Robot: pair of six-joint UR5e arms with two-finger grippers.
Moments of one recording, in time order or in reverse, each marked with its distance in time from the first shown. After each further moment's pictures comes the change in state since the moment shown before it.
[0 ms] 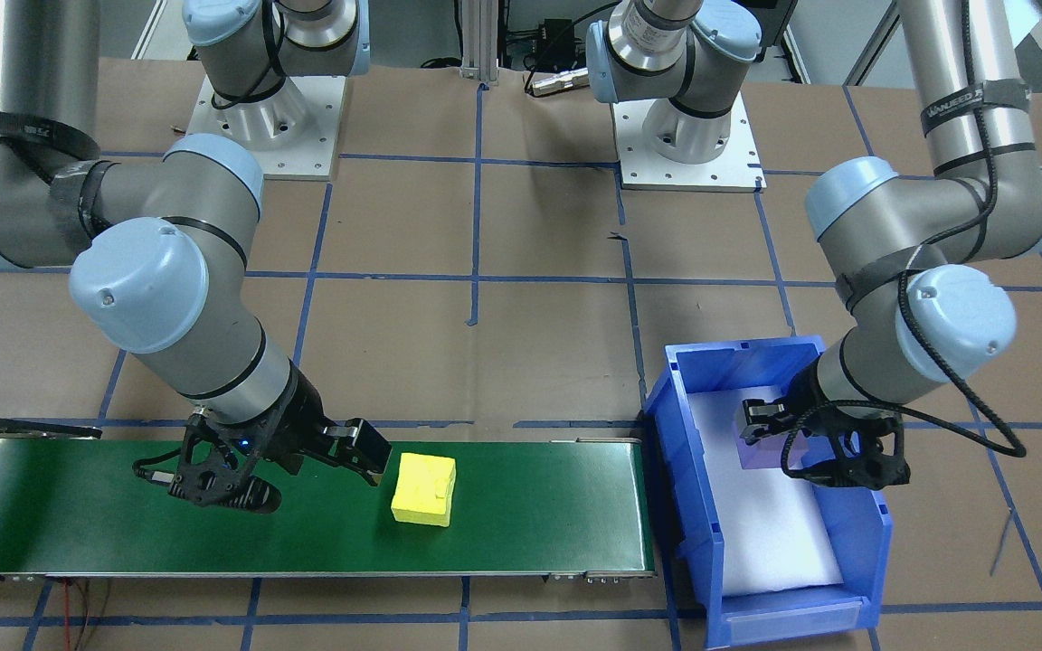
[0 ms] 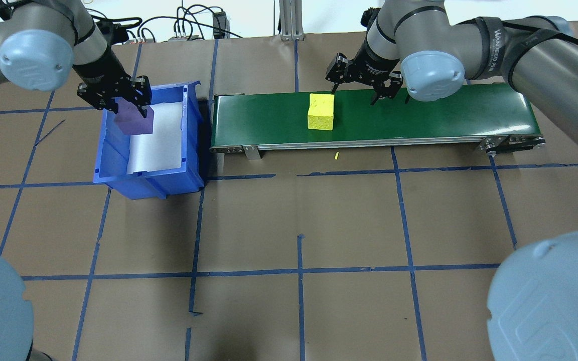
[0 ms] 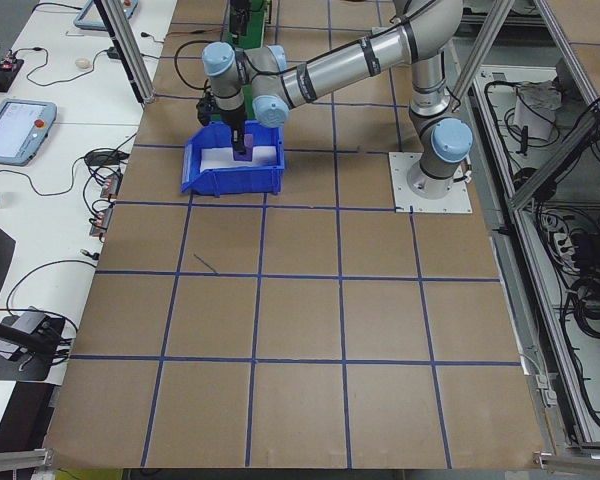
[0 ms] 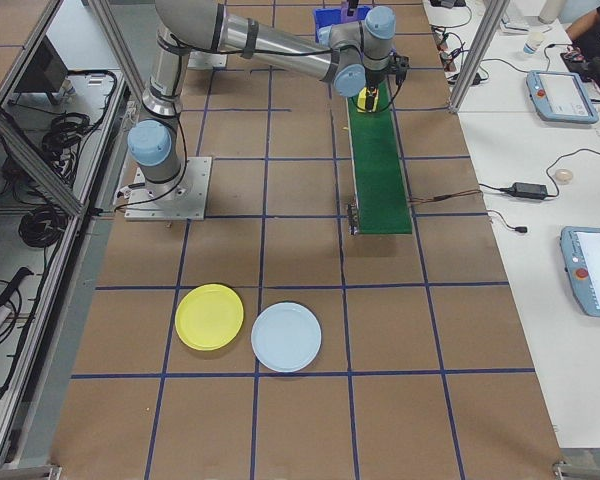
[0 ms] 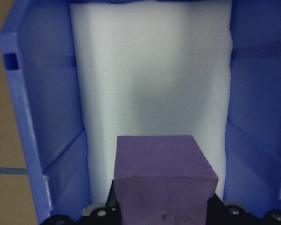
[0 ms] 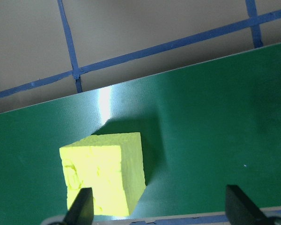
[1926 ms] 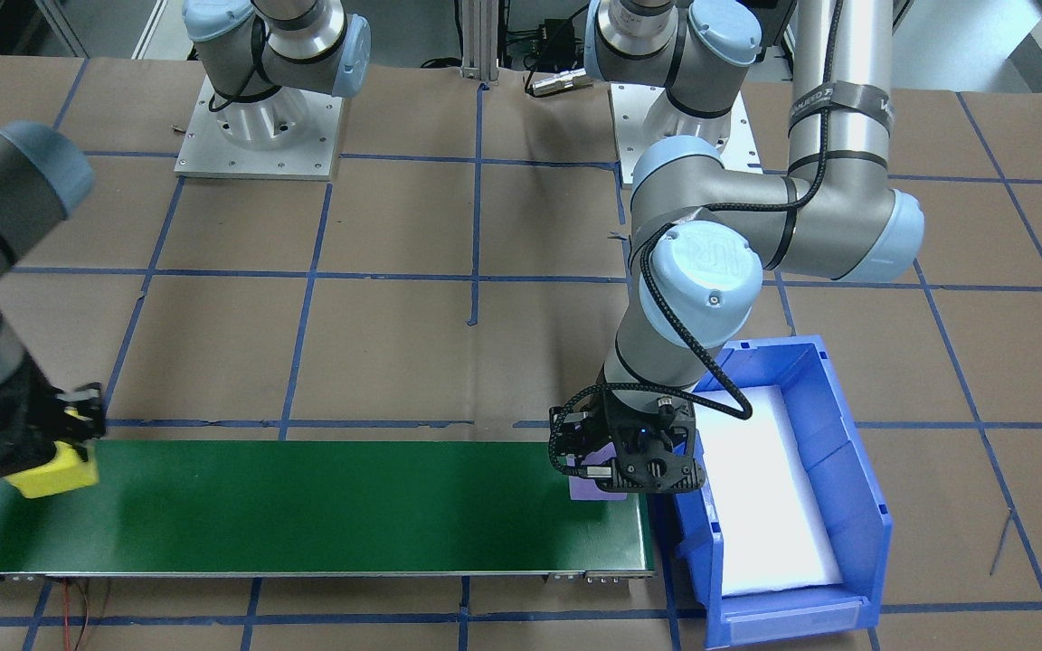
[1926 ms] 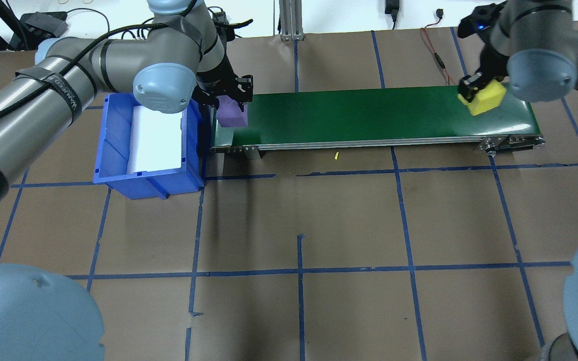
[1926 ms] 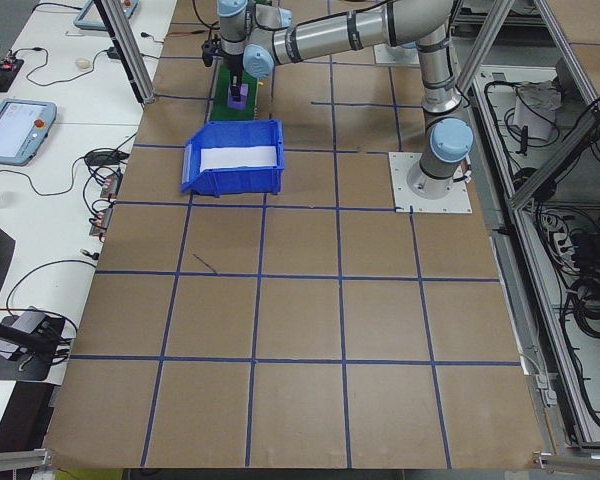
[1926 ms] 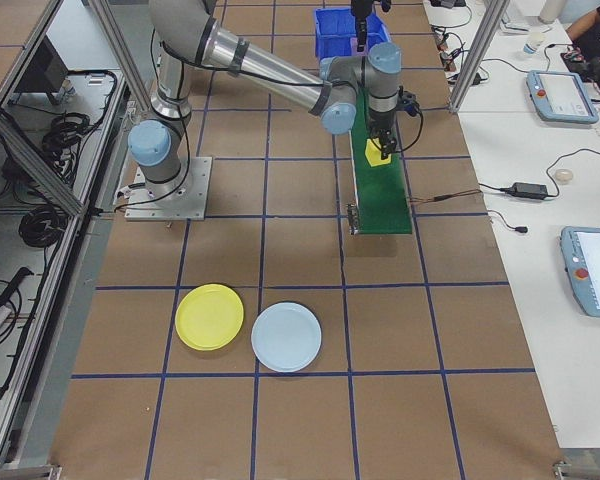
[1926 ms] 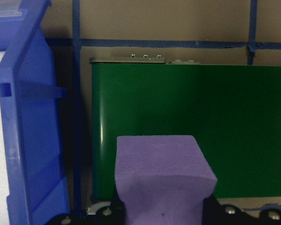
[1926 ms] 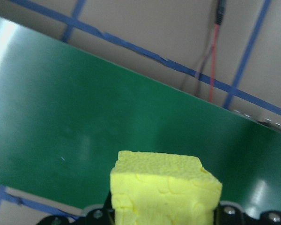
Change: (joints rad) left arm -0.302 -0.110 -0.036 0.298 -0.043 -0.235; right arm -0.372 -0.110 0.124 -0.071 -0.322 -1.102
